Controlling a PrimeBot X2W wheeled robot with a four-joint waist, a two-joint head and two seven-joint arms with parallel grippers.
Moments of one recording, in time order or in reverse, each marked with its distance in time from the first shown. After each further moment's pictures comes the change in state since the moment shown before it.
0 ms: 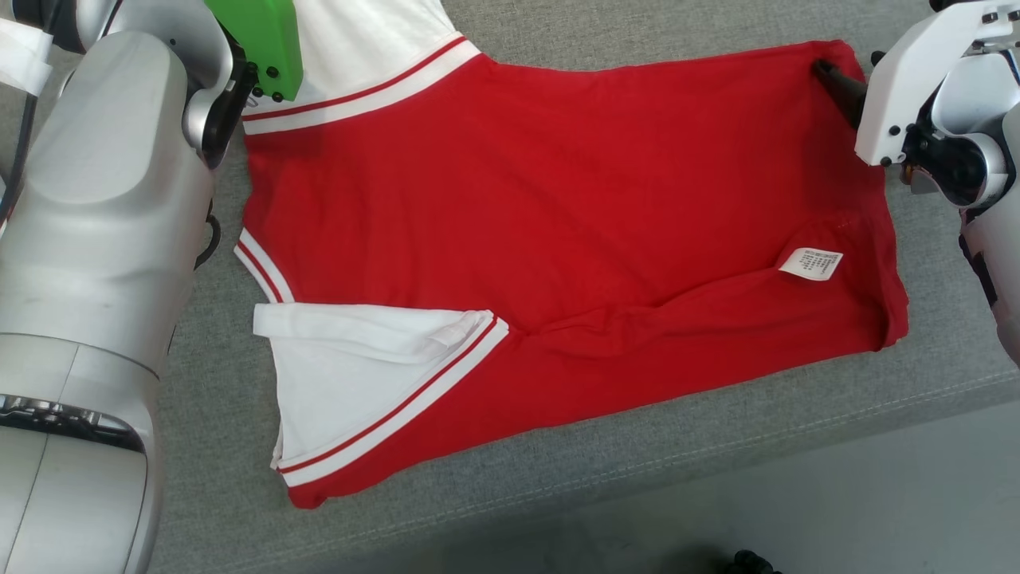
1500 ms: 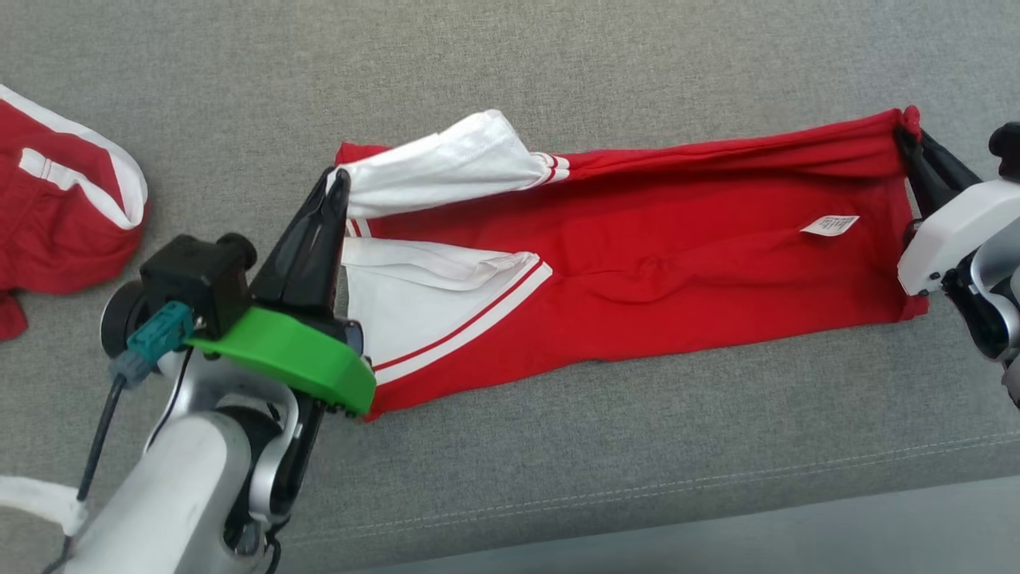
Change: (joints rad) left arm 0.817 0.222 0.008 -1.151 -0.091 0.336 0.027; right arm 0.249 -0.172 0.188 -0.028 0.085 0.000 -0.660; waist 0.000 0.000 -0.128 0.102
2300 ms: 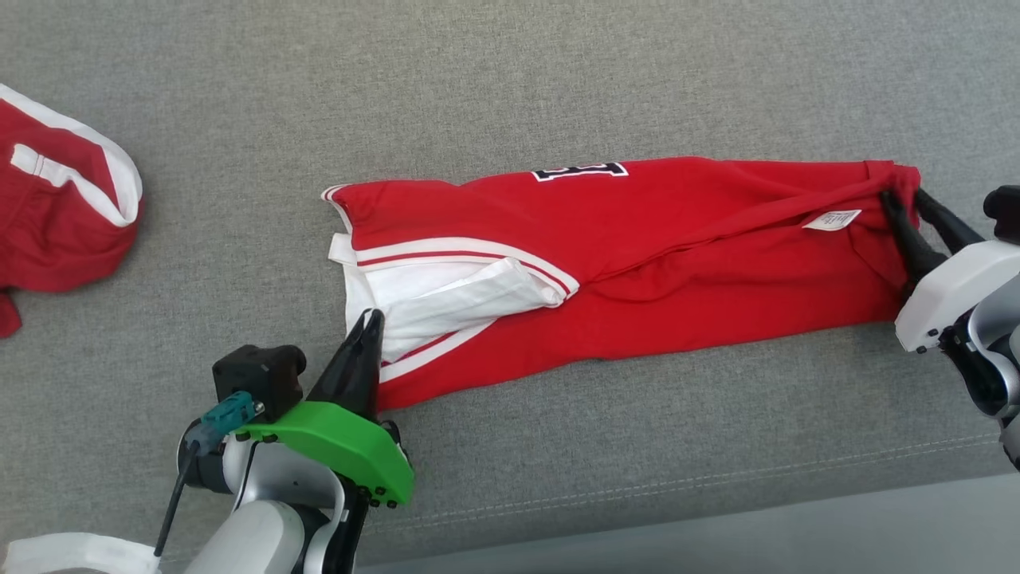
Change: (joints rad) left arm 0.241 -0.063 -0.042 0.025 -0.086 0.095 0.011; right arm 0.199 0.004 -0.124 -0.139 -0.028 0.000 0.056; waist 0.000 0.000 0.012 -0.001
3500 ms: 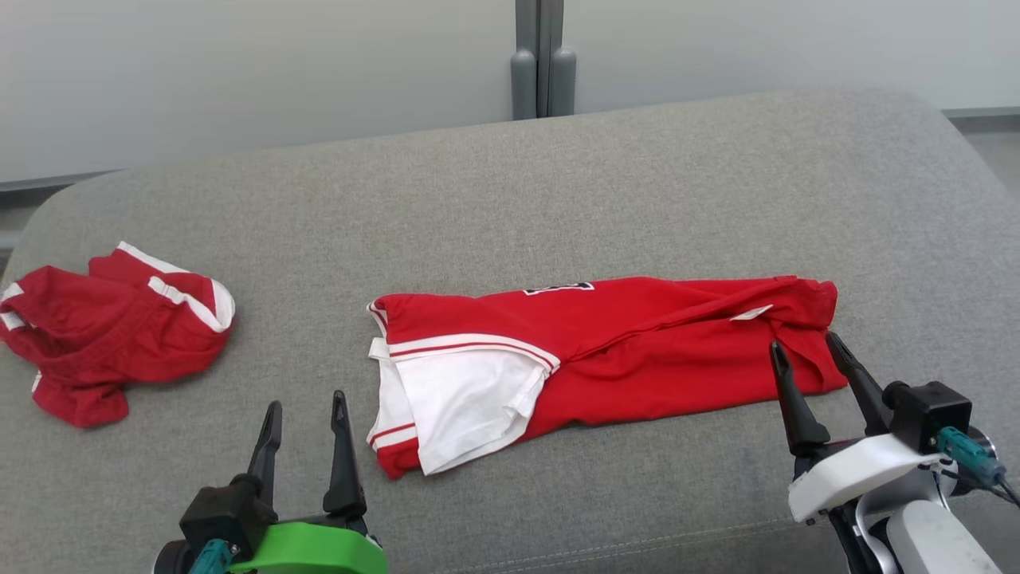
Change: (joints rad) left arm 0.242 -0.116 0.164 0.135 0.130 -0.016 -0.345; right arm 0.427 0.335 -0.228 -0.216 -0.296 0.000 -0.185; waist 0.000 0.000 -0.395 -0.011
